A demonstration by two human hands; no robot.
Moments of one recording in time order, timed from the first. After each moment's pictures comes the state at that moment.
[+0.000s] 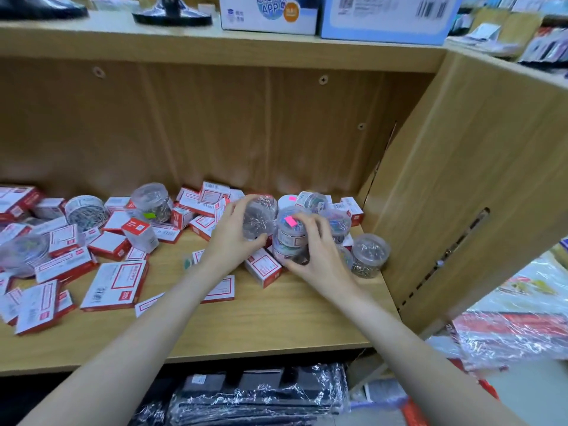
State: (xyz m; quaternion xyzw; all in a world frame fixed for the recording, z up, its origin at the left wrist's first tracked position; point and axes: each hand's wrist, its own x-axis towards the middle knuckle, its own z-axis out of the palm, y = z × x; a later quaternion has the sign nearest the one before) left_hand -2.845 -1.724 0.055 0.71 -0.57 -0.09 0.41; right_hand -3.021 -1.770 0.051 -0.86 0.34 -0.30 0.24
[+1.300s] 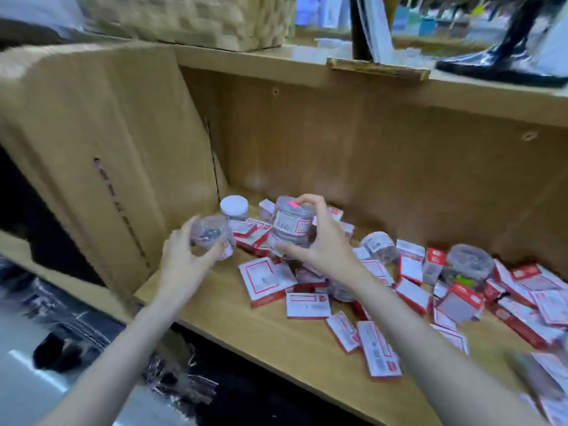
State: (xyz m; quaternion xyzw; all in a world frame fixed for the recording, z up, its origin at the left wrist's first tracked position) left_hand -2.448 -1.389 0.061 0.85 -0.20 0.04 0.49; right_hand -2.566 -1.577 0.094 -0.87 0.08 -0.26 0.41
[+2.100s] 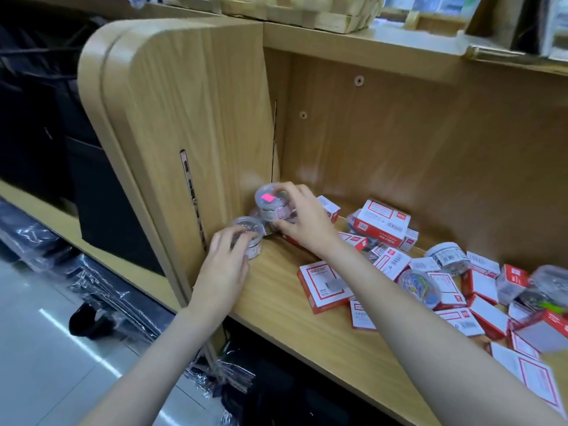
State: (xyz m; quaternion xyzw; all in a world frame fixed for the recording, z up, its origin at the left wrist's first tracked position) left_hand -2.411 -1.345 0.024 0.85 -0.40 0.17 0.30; right_hand -2.440 -1.520 0.079 -0.93 0.04 -0.19 0.30
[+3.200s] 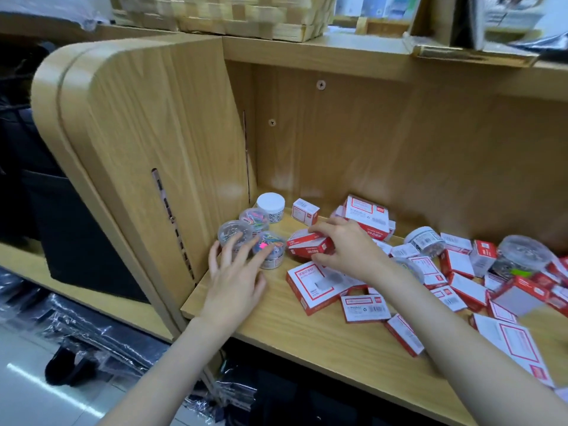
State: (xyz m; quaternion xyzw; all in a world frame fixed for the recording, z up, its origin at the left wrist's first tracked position) left_hand -2.411 -1.370 0.010 0.86 -0.46 0.17 0.17; right_hand -2.522 -1.556 0.081 -0.97 0.17 -0.08 0.13
